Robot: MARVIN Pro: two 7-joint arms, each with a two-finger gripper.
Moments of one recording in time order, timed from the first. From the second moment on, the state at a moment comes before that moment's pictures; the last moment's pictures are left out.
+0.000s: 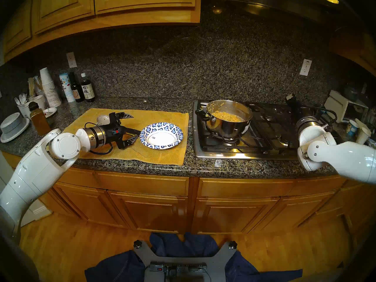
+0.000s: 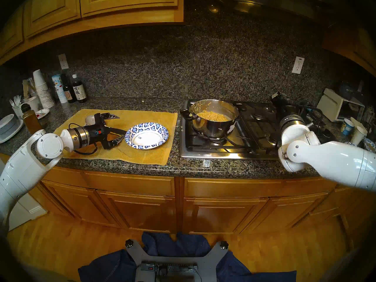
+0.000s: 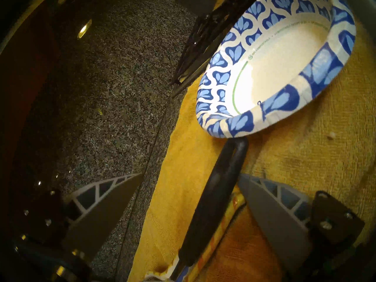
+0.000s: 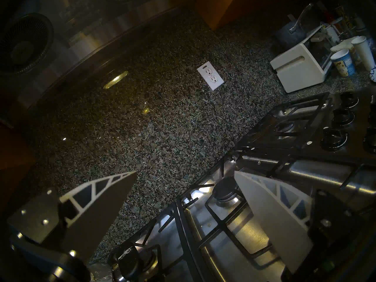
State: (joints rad) left arm 1.31 -0.56 -1.24 -1.60 0.11 -0.17 -0.40; right arm 0.16 -0.17 -0.56 -2.00 1.96 -0.90 -0.62
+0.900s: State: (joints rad) left arm 1.28 -0.60 -1.23 -1.57 0.16 -0.20 -0.40; right arm 0.16 -0.17 -0.56 -2.00 1.96 -0.90 -0.62
